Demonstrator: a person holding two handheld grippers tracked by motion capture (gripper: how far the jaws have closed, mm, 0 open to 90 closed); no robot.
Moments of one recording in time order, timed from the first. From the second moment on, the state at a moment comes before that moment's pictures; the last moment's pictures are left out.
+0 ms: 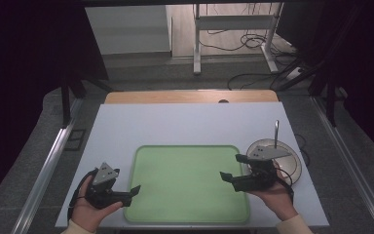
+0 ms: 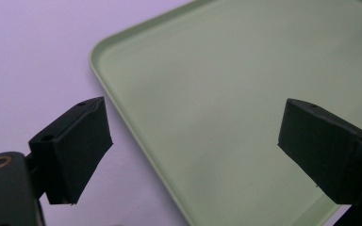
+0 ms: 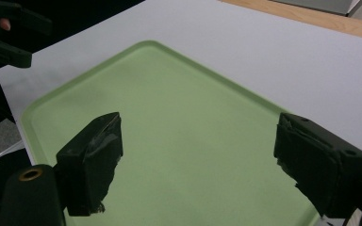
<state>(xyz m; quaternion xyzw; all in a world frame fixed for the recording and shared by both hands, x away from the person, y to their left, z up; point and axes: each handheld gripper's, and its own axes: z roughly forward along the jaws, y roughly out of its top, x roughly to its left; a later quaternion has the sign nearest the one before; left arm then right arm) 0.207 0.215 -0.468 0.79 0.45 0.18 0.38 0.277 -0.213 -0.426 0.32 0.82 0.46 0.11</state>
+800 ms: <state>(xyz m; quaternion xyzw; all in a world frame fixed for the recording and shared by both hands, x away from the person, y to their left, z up) 0.214 0.211 -0.472 0.80 0.44 0.18 0.37 0.330 -0.249 -0.375 0.35 0.79 0.49 0.09</state>
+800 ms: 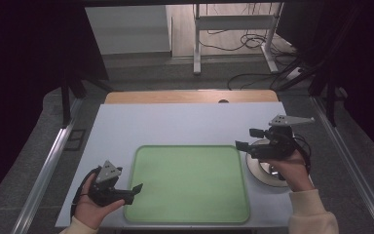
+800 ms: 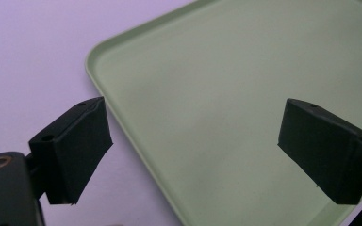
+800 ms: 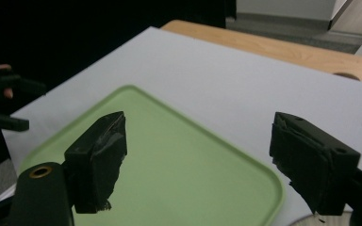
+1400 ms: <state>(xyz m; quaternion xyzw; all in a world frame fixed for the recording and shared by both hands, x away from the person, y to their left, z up) 0.214 0.214 -0.473 0.80 0.44 0.18 0.37 0.338 -0.304 -0.375 0.40 0.76 0.49 0.14</state>
